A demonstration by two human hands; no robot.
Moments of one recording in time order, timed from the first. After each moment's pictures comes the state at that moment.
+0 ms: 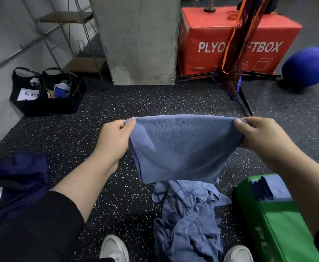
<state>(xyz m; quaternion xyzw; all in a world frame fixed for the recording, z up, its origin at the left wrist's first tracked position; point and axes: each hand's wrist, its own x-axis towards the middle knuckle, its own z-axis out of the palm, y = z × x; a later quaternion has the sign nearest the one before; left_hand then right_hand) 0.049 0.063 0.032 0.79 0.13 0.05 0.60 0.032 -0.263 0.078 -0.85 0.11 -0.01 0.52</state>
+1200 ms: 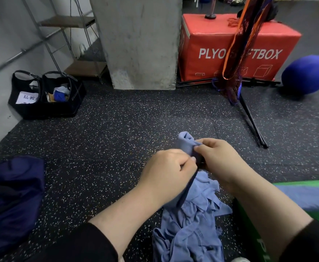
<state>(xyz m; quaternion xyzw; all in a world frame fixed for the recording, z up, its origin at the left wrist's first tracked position) 0.007 -0.029 0.037 0.90 -0.16 0.09 0.39 0.032 -0.183 0.053 -0.78 0.08 0.12 0.61</state>
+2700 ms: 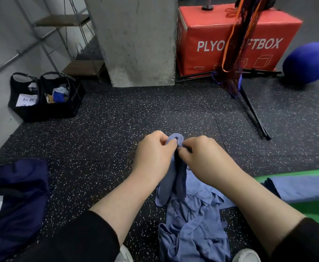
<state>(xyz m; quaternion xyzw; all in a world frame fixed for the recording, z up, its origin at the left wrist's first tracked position) 0.028 -0.016 0.051 0.89 0.07 0.02 0.44 0.024 -0.156 0.061 -0.96 -0.08 0.03 0.28</state>
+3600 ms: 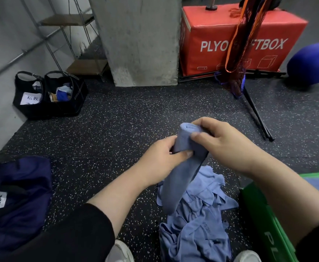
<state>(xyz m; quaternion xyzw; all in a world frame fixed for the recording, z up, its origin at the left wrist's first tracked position) 0.030 -0.005 0.037 0.81 -0.08 -0.14 0.57 0.038 -0.190 0.085 -0.88 -0.13 0.06 0.45</state>
